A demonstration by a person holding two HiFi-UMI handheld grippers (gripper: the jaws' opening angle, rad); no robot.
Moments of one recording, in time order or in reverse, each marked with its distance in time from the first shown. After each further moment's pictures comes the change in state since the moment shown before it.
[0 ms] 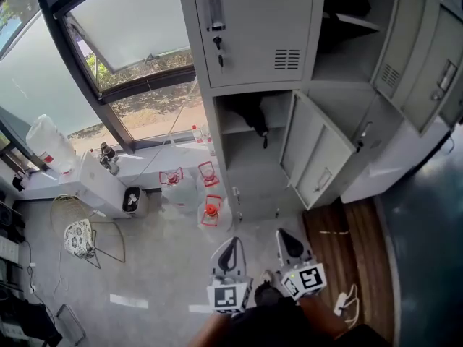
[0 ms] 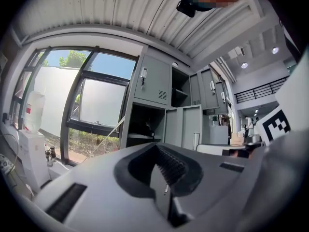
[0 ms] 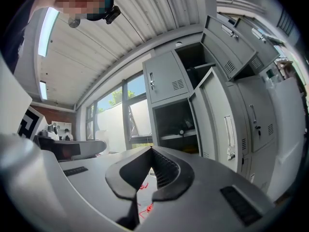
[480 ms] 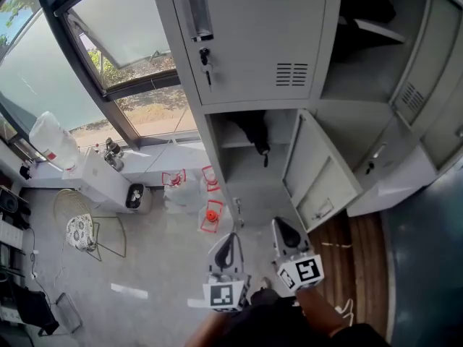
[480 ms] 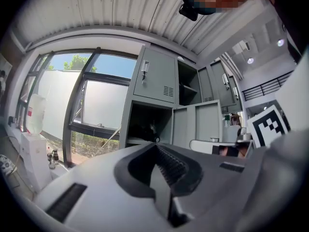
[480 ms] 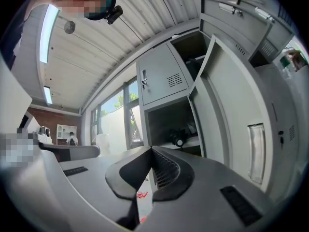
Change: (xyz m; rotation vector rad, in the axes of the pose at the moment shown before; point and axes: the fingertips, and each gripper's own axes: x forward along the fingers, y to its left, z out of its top) left arm 0.092 -0.002 0.023 0.017 -0.010 0.087; right arm 0.093 -0.066 0.041 0.000 -0.035 0.088
